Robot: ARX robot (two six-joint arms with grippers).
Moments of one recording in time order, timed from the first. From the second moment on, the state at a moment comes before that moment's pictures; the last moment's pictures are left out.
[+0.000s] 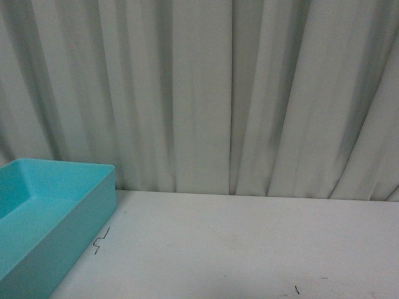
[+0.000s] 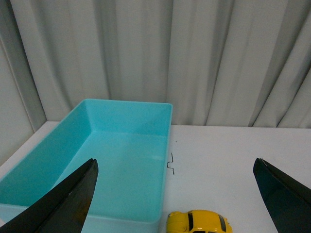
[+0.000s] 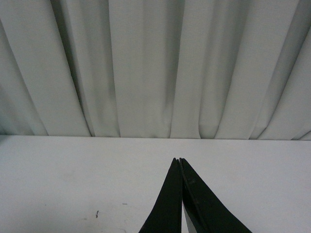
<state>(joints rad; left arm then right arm) 0.00 0.01 0.01 0.00 0.00 0.00 0.00 0.53 0.08 0.44 0.00 -0.02</state>
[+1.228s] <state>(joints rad) 0.00 0.01 0.01 0.00 0.00 0.00 0.00 0.03 0.01 -0.01 0.00 -0.01</state>
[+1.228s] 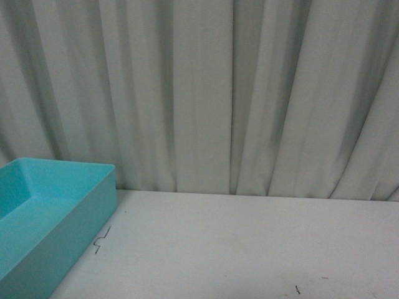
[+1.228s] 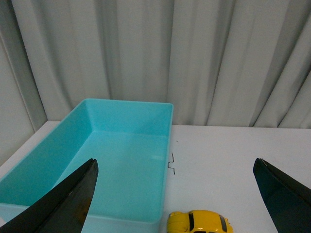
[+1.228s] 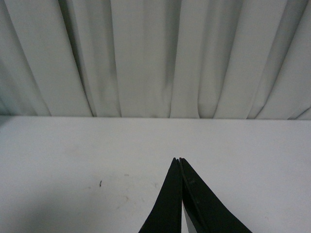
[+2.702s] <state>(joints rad) -0.19 1.37 0.86 -0.39 0.16 0.99 0.00 0.00 0.01 0.00 0.00 -0.01</state>
